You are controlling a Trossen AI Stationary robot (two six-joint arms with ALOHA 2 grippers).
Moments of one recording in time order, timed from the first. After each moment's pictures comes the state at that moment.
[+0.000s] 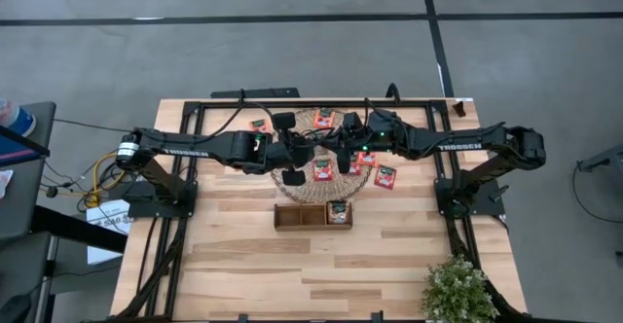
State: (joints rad) left arm -0.04 1.64 1.56 -0.75 -0.65 0.23; right arm -0.22 1.41 0.89 0.32 -0.13 0.28
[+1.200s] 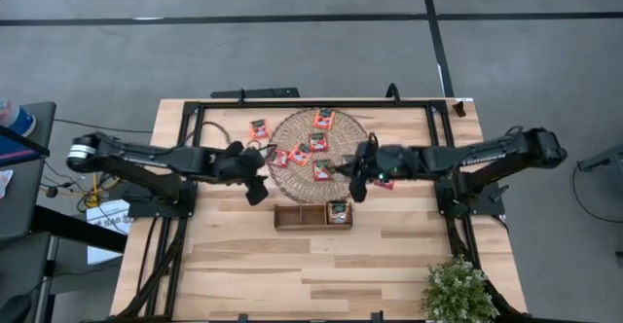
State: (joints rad) left arm -0.03 1.15 0.80 -0.56 -0.36 -0.44; right arm 0.07 1.24 0.81 -0.05 0.23 0.45
